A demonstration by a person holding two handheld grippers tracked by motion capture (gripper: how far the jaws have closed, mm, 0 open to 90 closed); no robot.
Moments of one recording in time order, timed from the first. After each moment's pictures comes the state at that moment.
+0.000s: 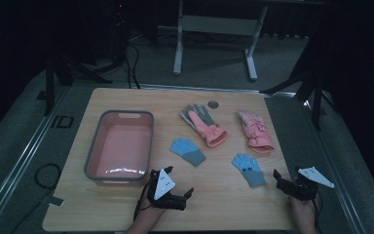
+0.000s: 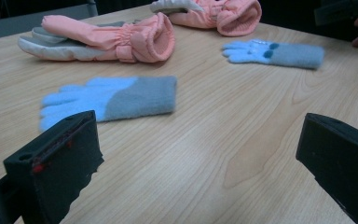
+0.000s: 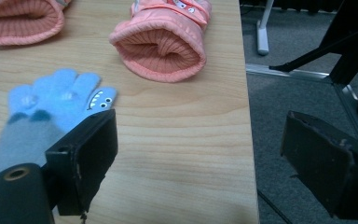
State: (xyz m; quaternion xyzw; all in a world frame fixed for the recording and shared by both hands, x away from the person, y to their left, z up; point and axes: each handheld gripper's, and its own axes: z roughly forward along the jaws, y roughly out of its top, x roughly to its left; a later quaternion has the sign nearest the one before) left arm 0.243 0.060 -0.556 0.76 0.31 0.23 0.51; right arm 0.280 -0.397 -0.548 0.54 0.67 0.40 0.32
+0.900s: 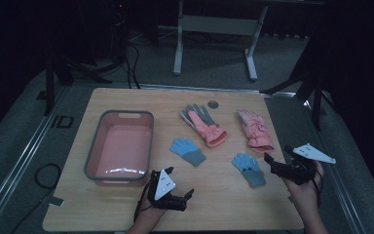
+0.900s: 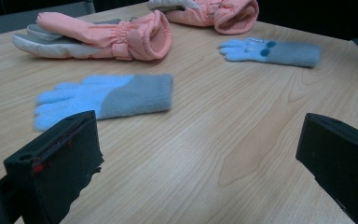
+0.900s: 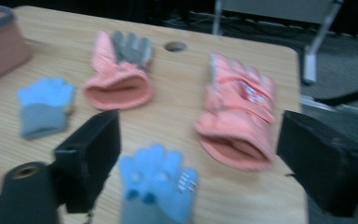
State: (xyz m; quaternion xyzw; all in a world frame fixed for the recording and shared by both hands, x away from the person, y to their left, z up) left arm 0.243 0.059 -0.556 0.76 0.32 0.22 0.52; right arm 0.296 -0.347 -0.455 0.47 0.71 0.44 0.28
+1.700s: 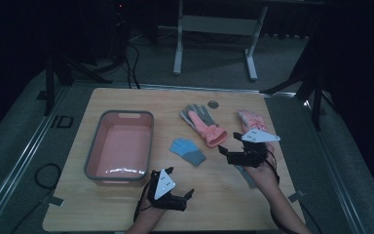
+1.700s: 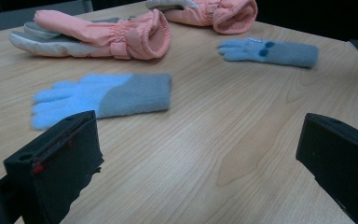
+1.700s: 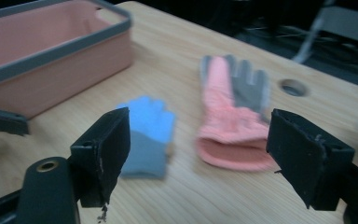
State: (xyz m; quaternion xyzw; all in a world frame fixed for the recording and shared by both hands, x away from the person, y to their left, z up) left arm 0.243 0.059 -0.556 0.76 0.32 0.22 0.52; right arm 0.343 -0.223 -0.451 0.33 0.80 0.47 0.21
